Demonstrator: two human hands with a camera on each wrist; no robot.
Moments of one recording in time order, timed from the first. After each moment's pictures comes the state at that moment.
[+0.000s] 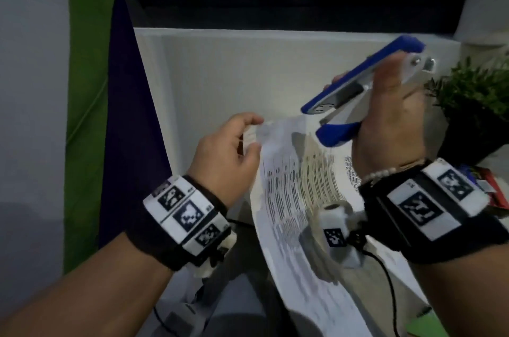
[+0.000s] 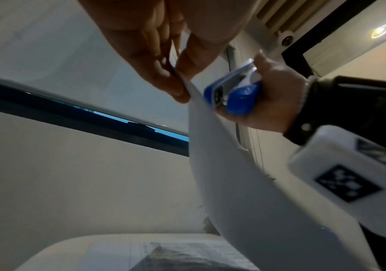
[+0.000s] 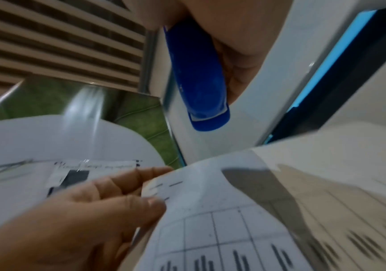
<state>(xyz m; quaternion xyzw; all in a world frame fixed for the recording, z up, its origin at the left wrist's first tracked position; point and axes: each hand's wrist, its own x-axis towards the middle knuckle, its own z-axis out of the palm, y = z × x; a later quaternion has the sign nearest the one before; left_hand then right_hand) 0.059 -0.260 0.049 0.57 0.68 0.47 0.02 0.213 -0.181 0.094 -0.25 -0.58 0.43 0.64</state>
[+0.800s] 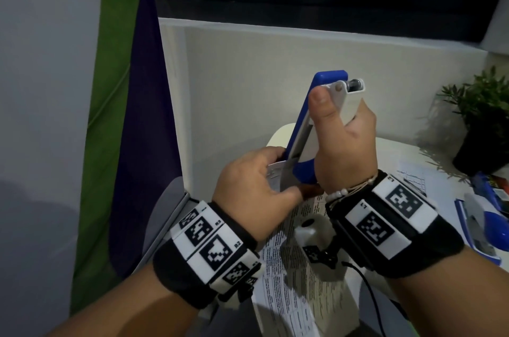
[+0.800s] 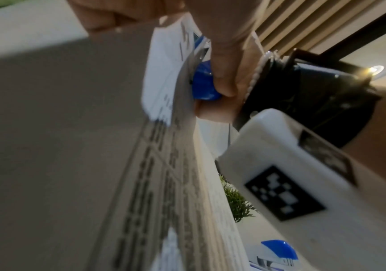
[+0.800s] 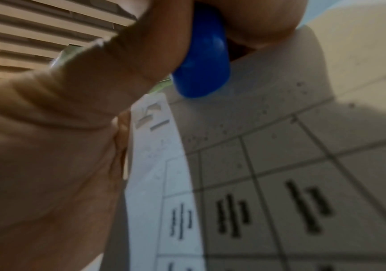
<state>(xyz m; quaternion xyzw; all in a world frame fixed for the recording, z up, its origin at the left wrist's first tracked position) 0.077 -0.299 0.031 0.53 0.66 0.53 0.05 0.161 -0.226 0.072 -0.17 -0.66 0.41 0.61</state>
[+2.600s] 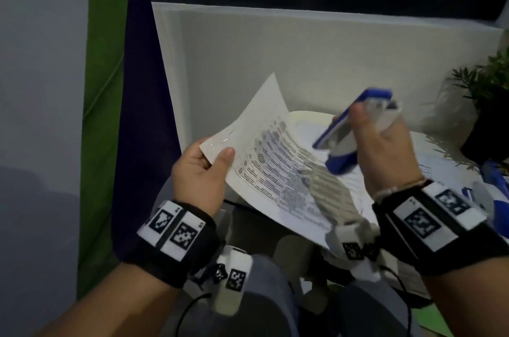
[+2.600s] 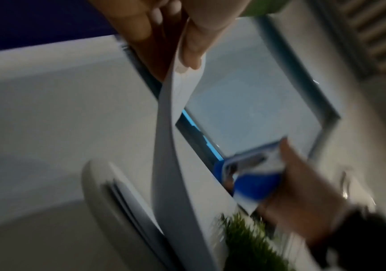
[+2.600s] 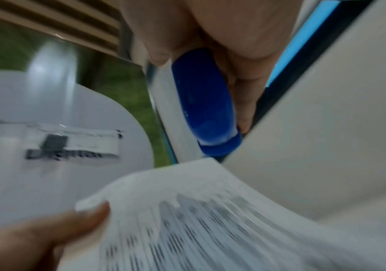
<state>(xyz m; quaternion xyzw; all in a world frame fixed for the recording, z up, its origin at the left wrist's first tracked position) 0.027 -0.289 -0.011 0.29 0.60 0.73 0.13 0.201 -0.177 0.039 -0.36 -0.64 0.43 0.53</state>
